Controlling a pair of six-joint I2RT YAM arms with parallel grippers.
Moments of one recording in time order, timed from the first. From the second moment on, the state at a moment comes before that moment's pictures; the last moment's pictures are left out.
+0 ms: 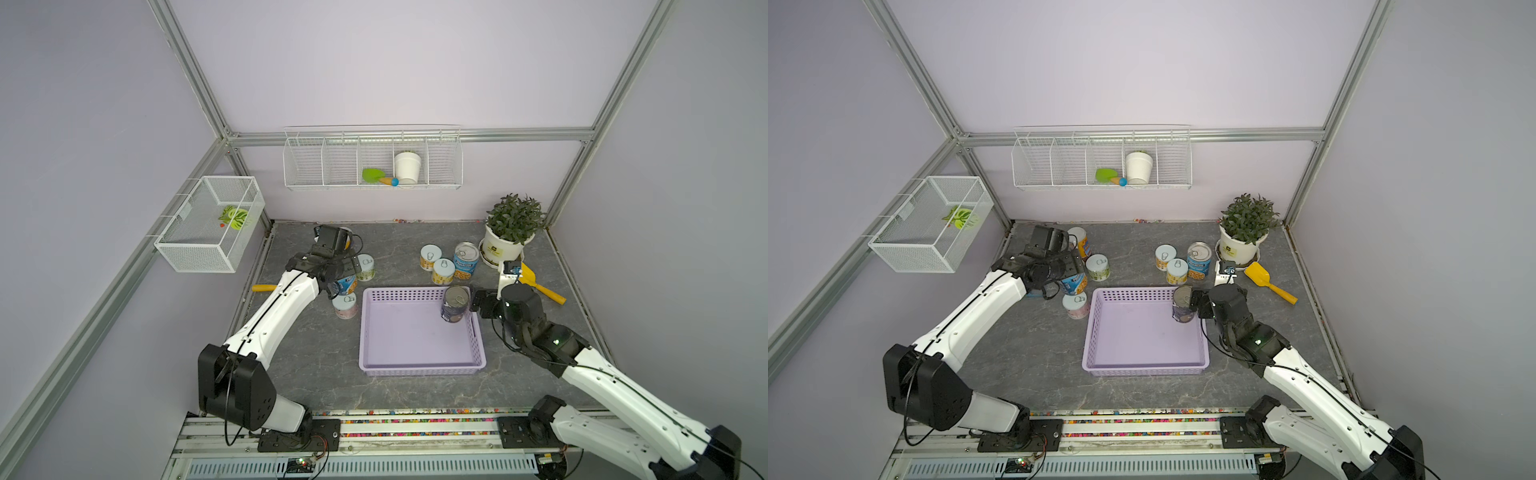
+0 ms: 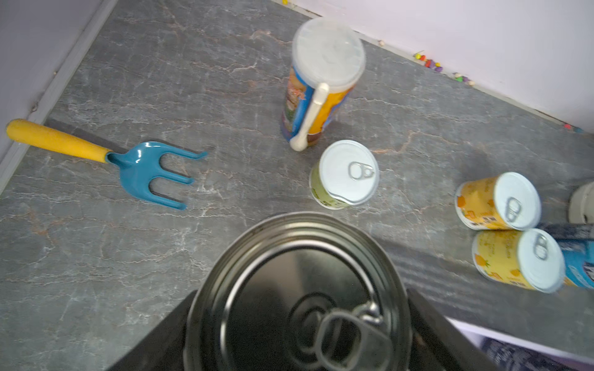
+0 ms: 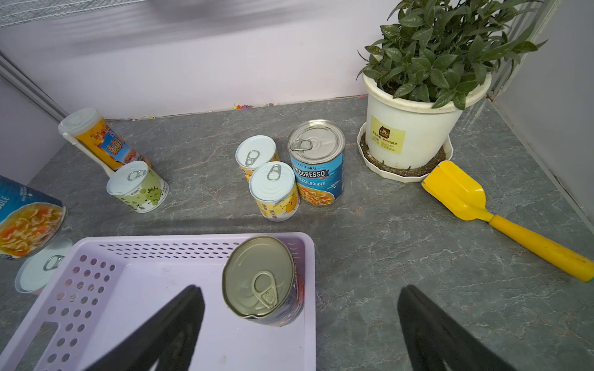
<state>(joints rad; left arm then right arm) -0.42 1.45 1.32 -0.73 -0.22 -0.57 0.63 0.91 0.75 -0.34 0.45 0.39</state>
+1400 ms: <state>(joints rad) -0.71 1.57 1.22 -0.62 -0.18 -0.60 0.63 0.91 0.75 -0.34 0.45 0.39</state>
